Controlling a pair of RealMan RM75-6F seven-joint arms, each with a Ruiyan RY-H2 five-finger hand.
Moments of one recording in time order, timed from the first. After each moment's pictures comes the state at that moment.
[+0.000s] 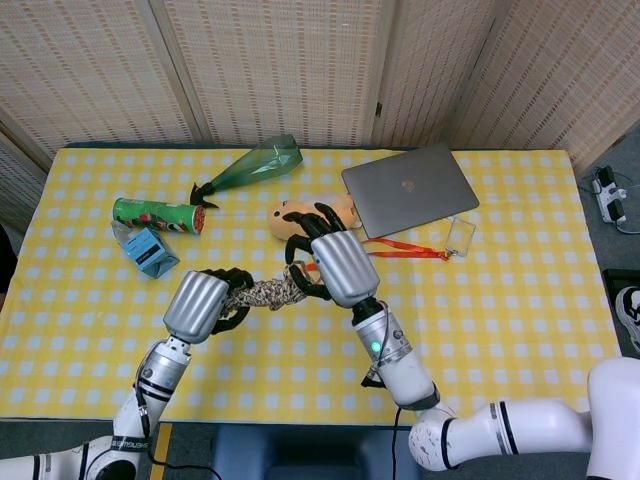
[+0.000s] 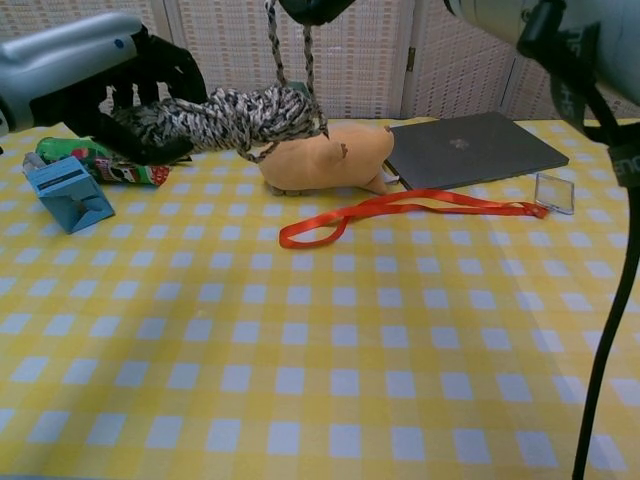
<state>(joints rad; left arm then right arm) -0.57 -1.43 -0.26 -1.92 1.25 1.22 0.56 0.92 -1.56 0.42 -1.98 -0.93 1.29 -0.55</state>
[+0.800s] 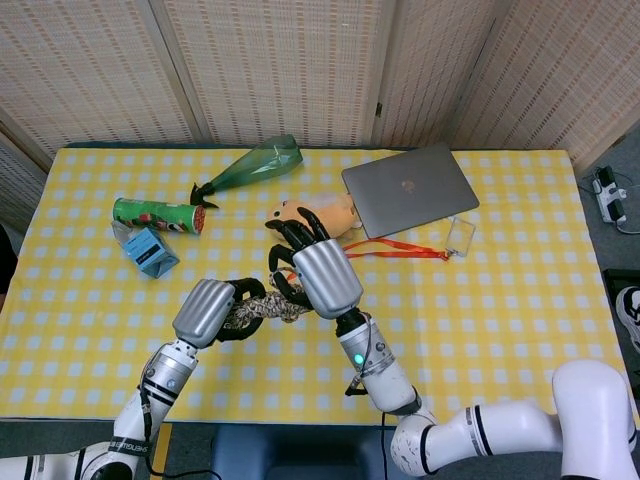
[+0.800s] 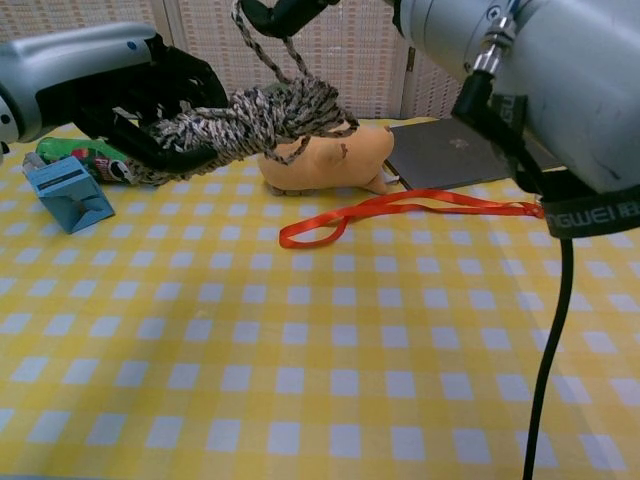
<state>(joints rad) -0.61 -1.38 -0.26 -2.03 1.13 1.14 0.38 0.94 -1.68 0.39 -1.87 -1.07 1.33 -0.57</state>
